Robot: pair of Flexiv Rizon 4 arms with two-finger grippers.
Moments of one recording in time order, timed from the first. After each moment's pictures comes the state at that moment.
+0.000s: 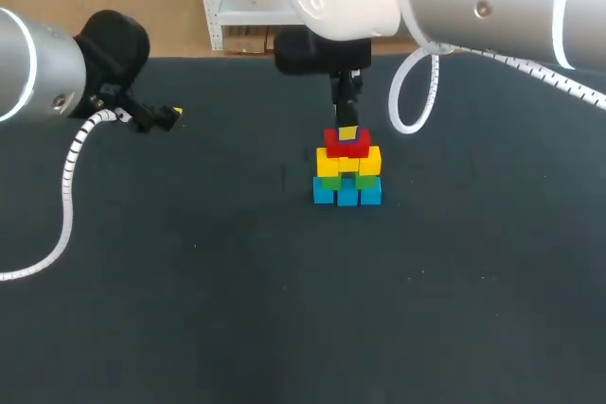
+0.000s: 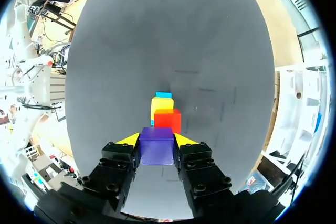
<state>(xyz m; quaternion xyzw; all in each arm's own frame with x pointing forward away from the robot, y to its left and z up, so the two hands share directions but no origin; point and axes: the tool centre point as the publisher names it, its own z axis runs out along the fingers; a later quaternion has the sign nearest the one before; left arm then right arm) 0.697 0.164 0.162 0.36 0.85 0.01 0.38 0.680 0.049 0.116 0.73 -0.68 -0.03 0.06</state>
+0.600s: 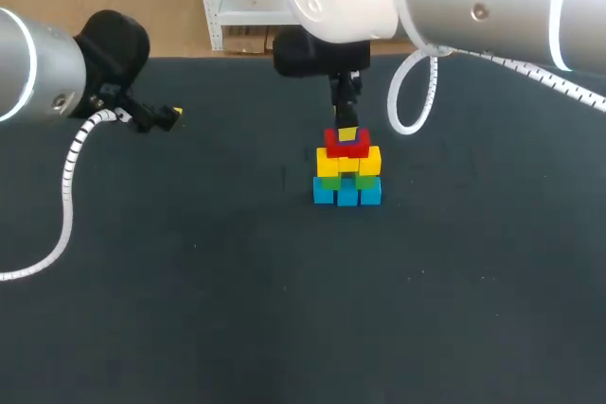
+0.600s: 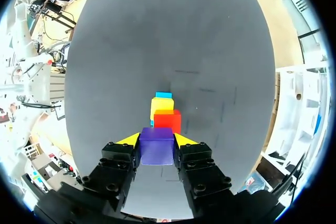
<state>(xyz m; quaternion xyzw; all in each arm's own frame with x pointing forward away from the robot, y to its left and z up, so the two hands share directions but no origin) 0.697 0.164 0.162 0.36 0.85 0.01 0.38 0.680 0.049 0.115 0.73 -0.68 -0.02 0.06</state>
